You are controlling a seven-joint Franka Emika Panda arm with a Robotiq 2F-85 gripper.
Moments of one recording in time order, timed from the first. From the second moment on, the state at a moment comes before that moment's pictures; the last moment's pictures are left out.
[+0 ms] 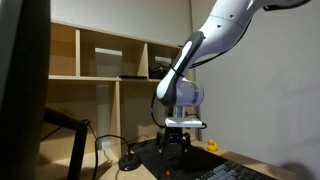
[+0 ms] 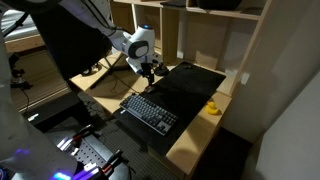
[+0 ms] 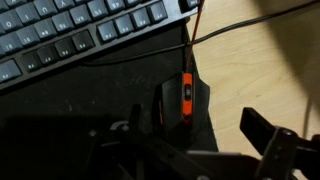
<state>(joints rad) 0.02 0.41 0.01 -2.07 0.17 2.51 0.26</state>
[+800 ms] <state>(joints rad) 0.02 0.49 0.01 -2.05 0.21 2.60 0.28</state>
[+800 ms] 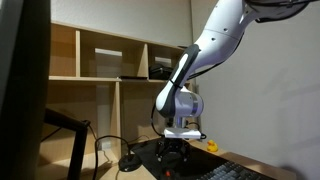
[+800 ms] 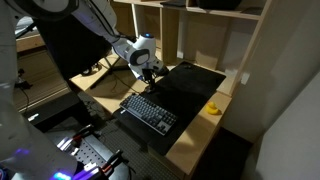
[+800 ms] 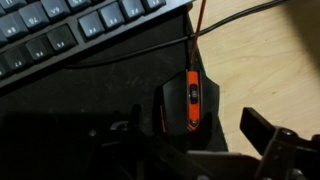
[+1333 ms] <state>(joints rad) 0.02 0.53 0.01 -2.05 0.22 2.68 0.28</state>
